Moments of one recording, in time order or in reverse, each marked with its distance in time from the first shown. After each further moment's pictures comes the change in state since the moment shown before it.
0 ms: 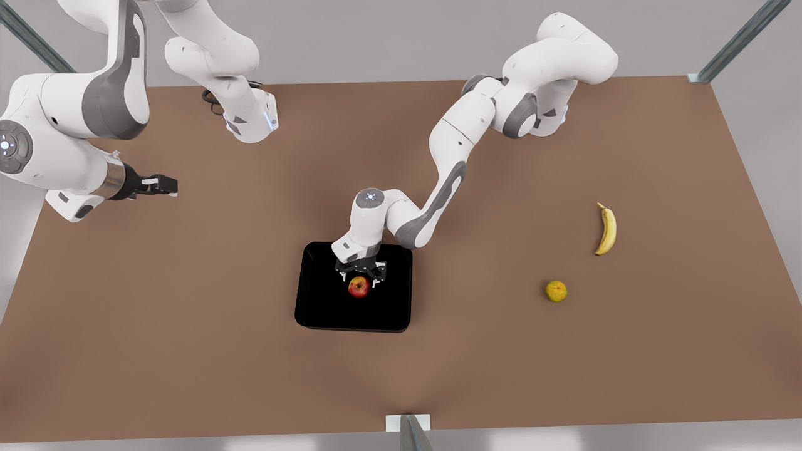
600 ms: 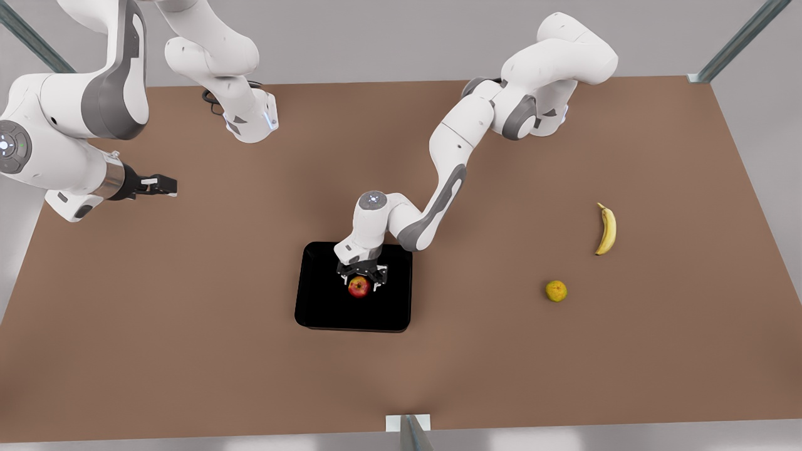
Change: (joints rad) left arm -0.004 0.025 0.029 0.000 0.000 0.051 -0.003; right arm -0.001 0.000 0.000 0.000 0.000 0.000 0.000
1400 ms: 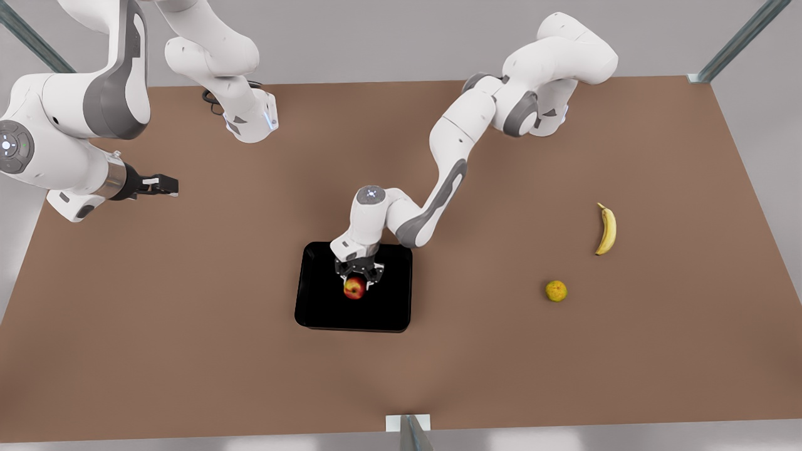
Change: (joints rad) left arm -0.001 -0.059 -0.008 -0.001 -0.018 -0.032 -0.008; right arm 0.005 0.000 0.000 0.000 0.000 0.000 0.000
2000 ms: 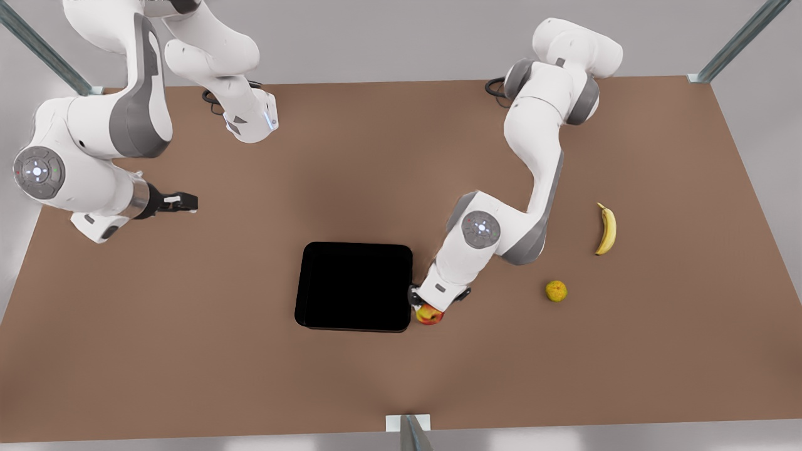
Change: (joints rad) left arm 0.407 -0.326 -0.137 -0.006 -0.225 -0.503 0.162; right arm 0.101 0.123 0.004 0.113 0.021 0.011 0.058
